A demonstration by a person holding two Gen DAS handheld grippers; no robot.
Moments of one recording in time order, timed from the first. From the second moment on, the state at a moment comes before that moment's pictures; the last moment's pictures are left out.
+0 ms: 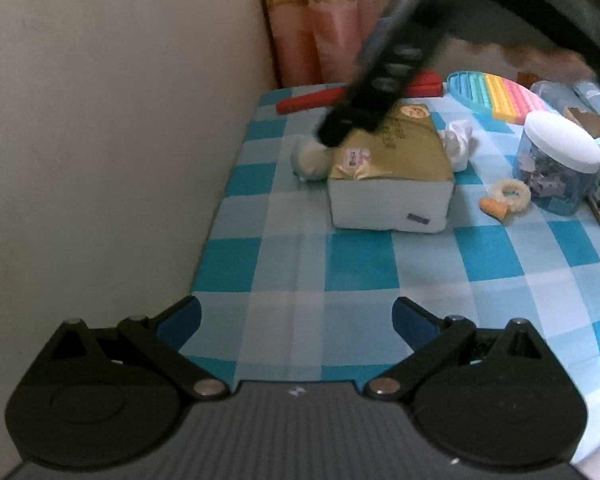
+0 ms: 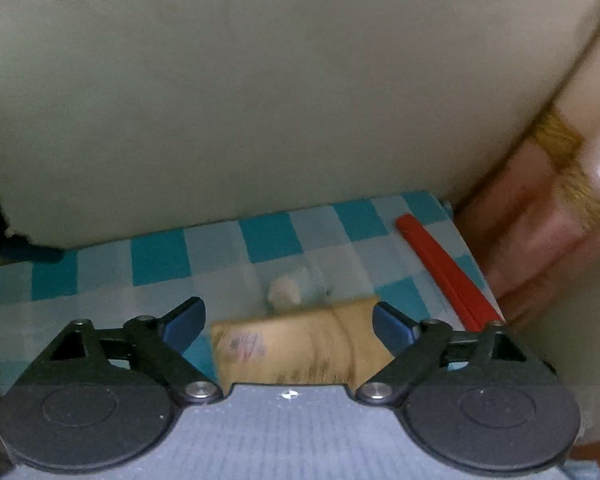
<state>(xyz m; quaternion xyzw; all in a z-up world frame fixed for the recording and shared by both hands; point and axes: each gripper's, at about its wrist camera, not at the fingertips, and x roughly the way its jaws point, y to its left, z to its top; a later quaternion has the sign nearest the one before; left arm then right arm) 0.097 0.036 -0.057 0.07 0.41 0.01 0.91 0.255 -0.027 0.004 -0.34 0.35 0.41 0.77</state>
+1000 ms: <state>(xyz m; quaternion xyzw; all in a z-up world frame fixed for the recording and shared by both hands) 0.108 0.049 -0.073 0.03 0.44 0.00 0.90 0.308 0.032 -0.063 -0.41 0.44 0.40 0.70</state>
